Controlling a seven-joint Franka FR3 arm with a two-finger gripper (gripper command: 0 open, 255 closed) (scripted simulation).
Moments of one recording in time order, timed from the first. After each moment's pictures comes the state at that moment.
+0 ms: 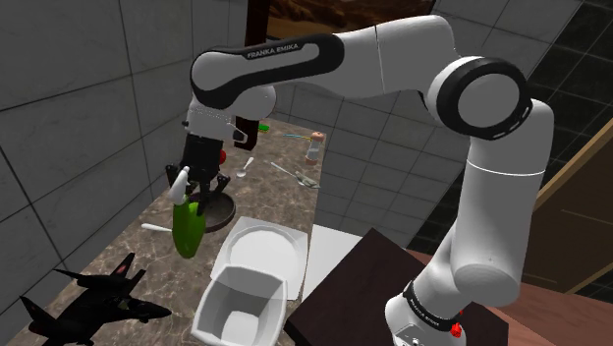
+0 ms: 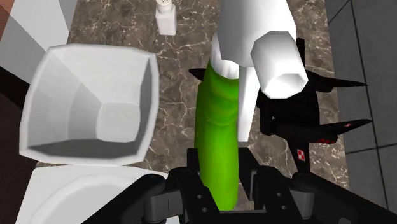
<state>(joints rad) 0.14 0.37 0.30 -1.73 0.43 1.93 1.18</state>
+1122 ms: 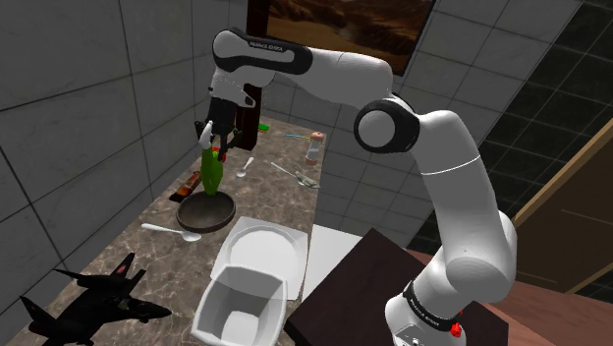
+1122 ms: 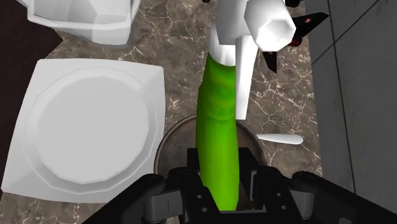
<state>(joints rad) 0.00 0.83 0.20 -0.95 0.31 1.51 1.06</state>
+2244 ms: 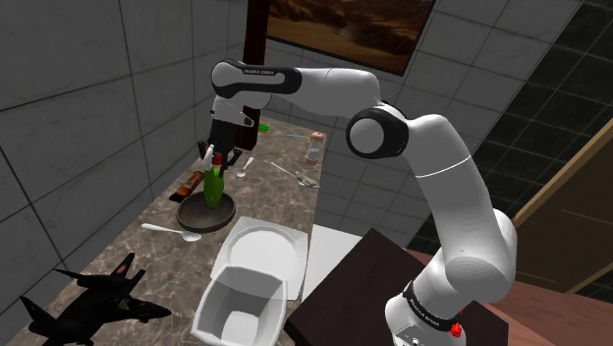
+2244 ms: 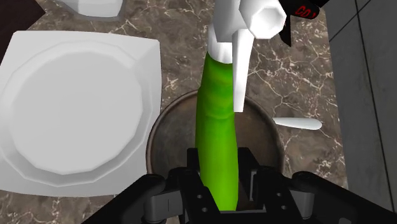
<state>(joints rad) -0.01 0.91 0.18 -1.00 0.30 1.62 1.00</state>
